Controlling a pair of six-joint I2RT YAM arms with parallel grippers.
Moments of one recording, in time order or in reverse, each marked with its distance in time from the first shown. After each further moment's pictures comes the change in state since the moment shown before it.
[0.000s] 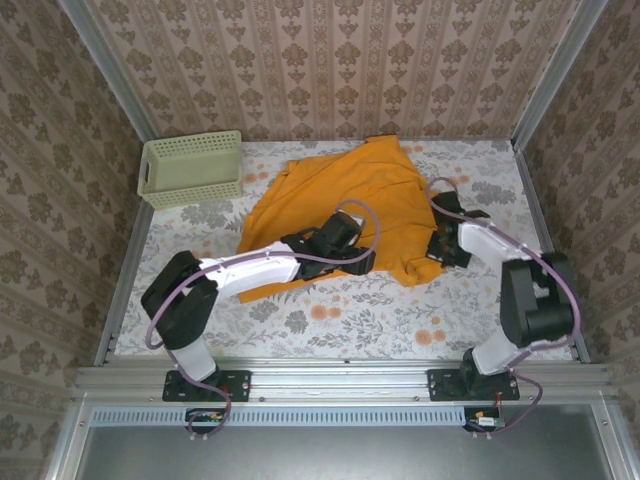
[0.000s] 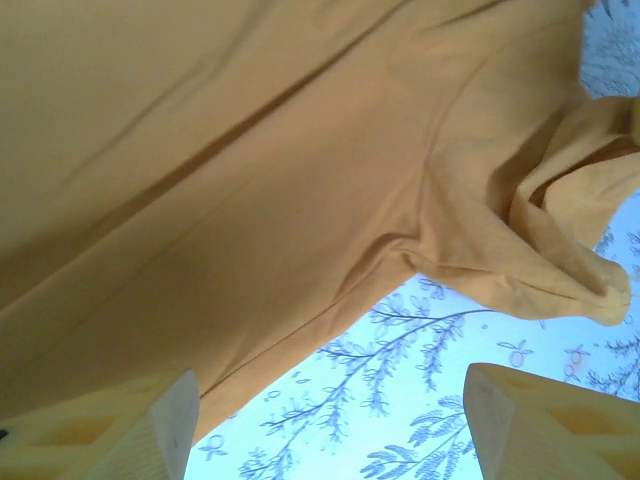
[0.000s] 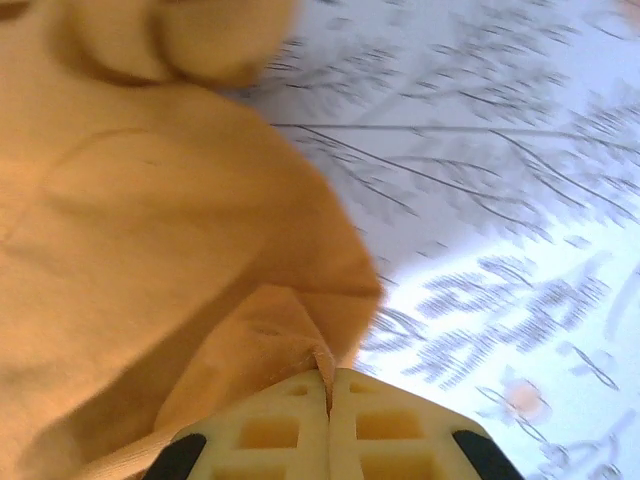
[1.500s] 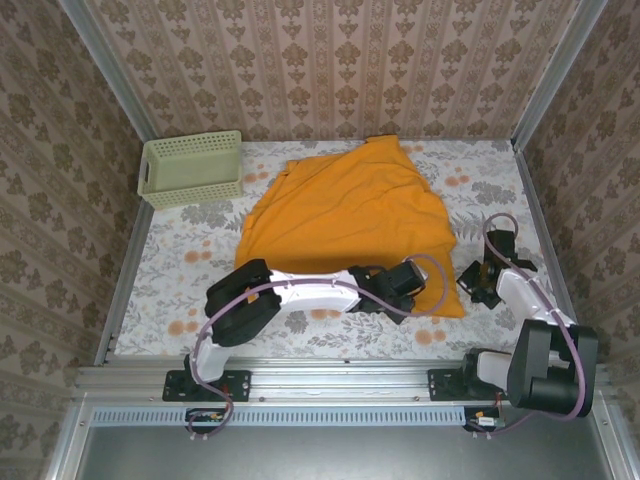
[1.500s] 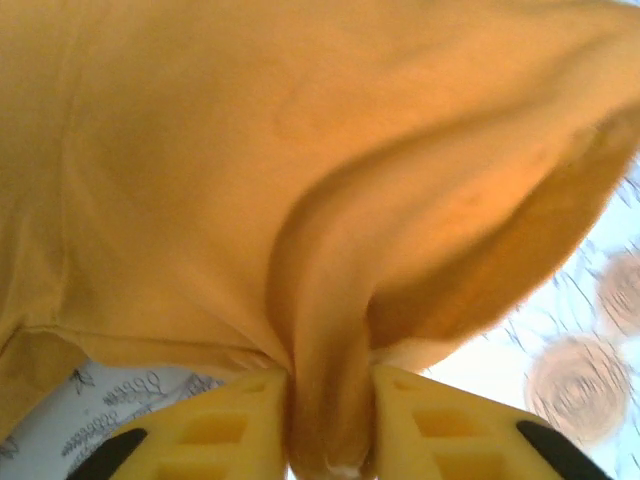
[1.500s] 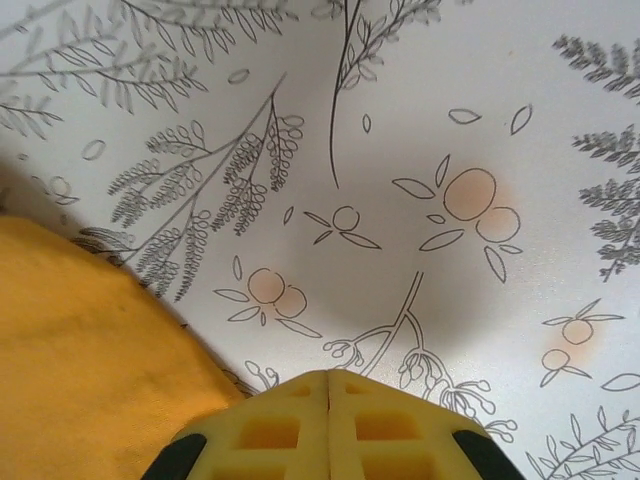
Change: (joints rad) left arm -0.299 0.285 0.229 -0.095 -0.016 0.120; right arm -0.329 -0.343 -0.343 0.081 -0.227 0.043
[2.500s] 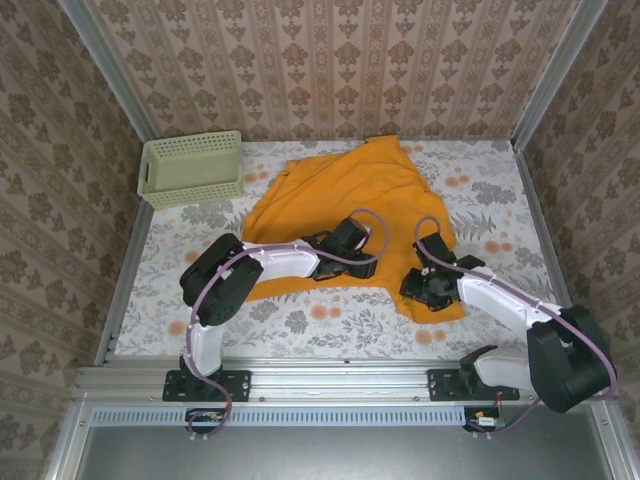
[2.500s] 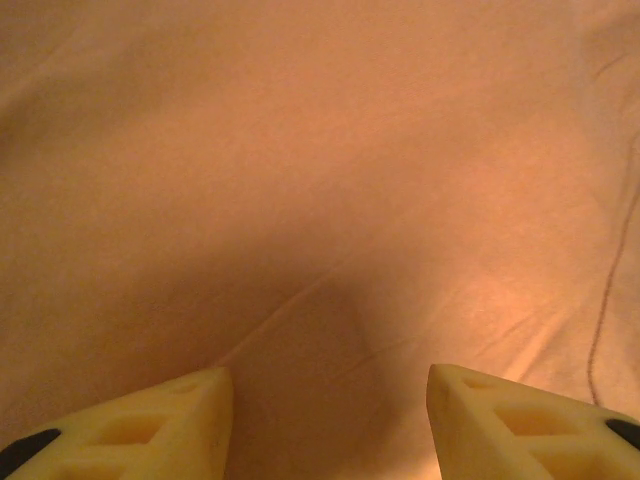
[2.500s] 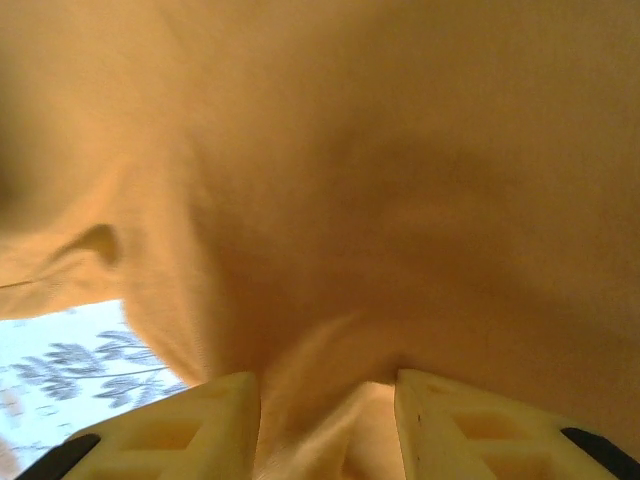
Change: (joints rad) left arm 0.353 -0.044 -0.204 0.227 0.121 -0.105; right arm 0.616 0.068 0.031 0.028 -0.051 0.136
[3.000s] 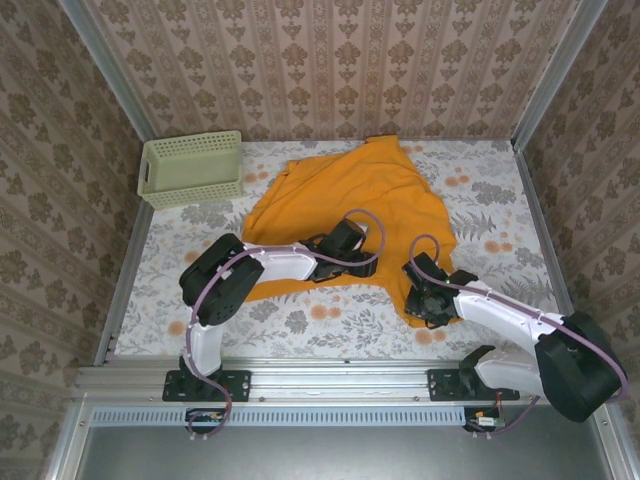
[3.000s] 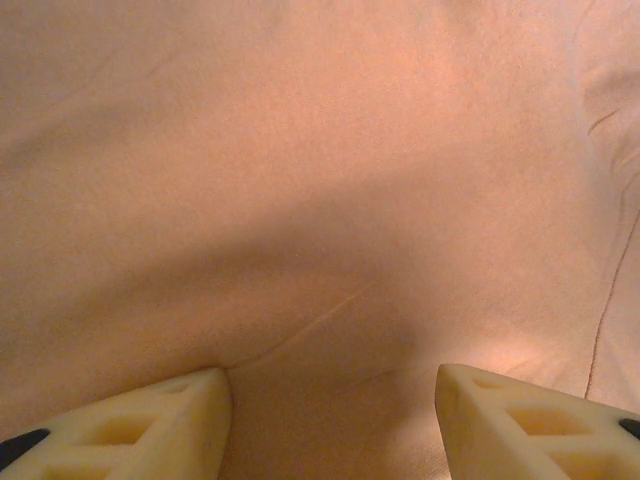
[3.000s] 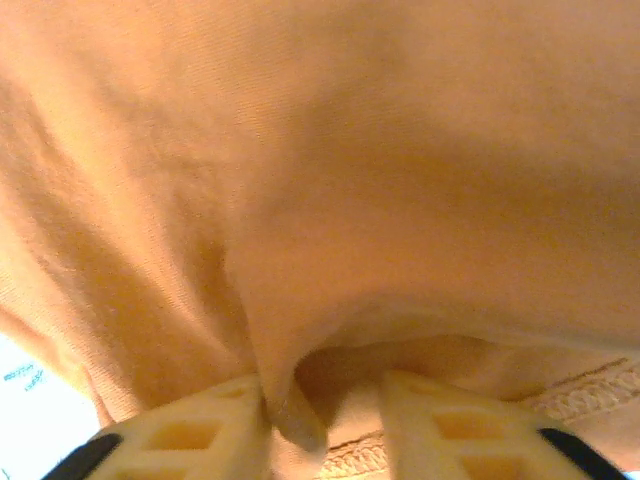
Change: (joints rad) left arm 0.009 0.000 -0.053 0.117 -0.006 -0.045; right arm 0.144 -0.068 -0.079 -0.064 0.169 0.177
